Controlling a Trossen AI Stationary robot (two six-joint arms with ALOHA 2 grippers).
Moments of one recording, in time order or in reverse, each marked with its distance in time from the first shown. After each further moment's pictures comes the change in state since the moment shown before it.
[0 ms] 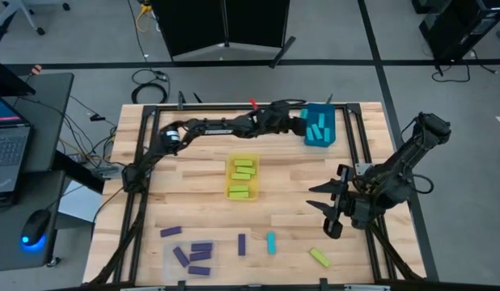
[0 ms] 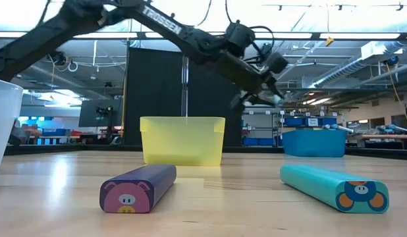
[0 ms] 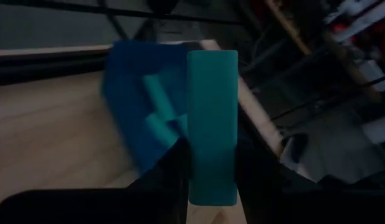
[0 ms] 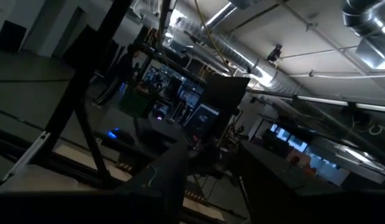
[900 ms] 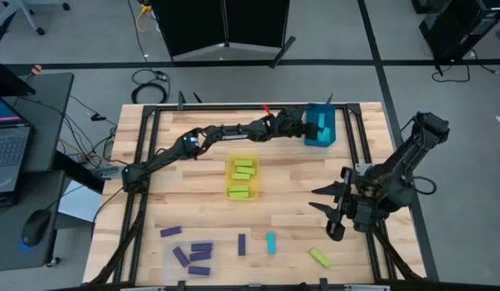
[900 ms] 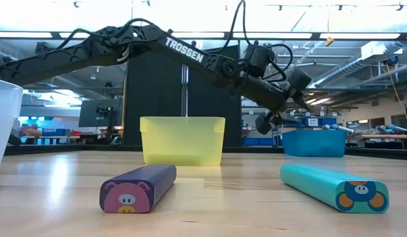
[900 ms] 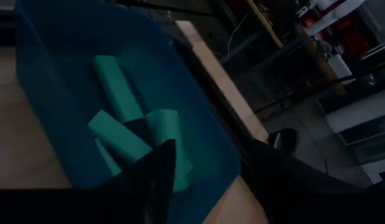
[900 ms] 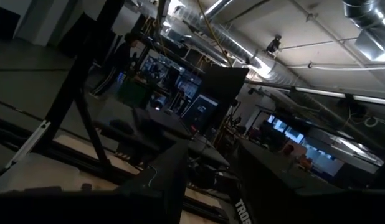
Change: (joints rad) left arm -0.006 0.340 0.416 -0.006 0.101 -0.020; right arm 0.051 0.000 0.000 -0.015 0.089 -0.009
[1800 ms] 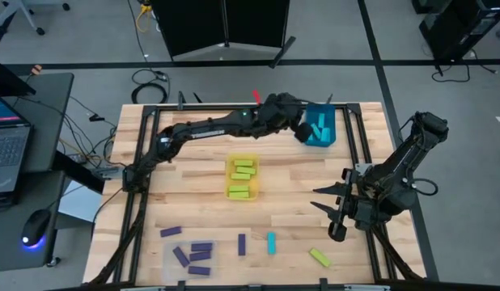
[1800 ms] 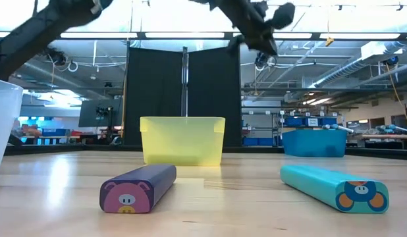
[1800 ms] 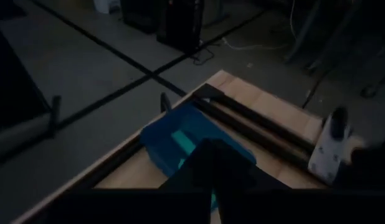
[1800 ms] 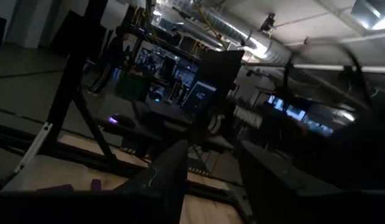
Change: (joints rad) left arm -0.116 -0.390 0.000 -0.504 -0.420 0.510; right arm 0.040 0.003 -0.001 -0.012 0.102 0.102
